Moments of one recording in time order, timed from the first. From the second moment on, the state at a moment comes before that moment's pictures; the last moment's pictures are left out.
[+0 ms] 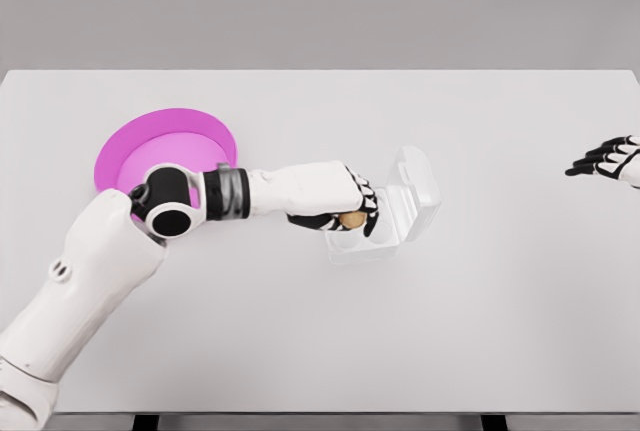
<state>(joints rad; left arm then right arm) -0.58 0.28 -0.63 -1.42 -0.55 -0.61 -0.61 -0.15 -1.16 0.11 -1.59 0.34 -0.61 0.61</state>
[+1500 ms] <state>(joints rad) -0.60 0.36 -0.54 -1.44 -0.40 -0.61 -0.61 -0.37 -1.01 0.39 -1.62 0.44 -0.61 0.61</state>
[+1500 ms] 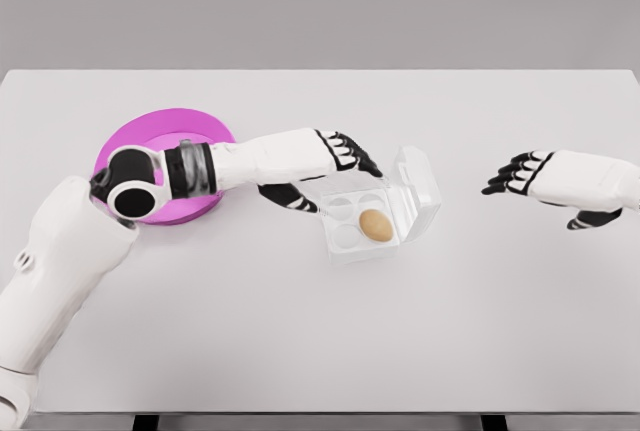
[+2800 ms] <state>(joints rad) -0.28 0.96 -0.32 -1.51 0.33 -0.61 -0.61 -0.43 -0.88 0.41 -1.68 0.43 -0.61 0.61</state>
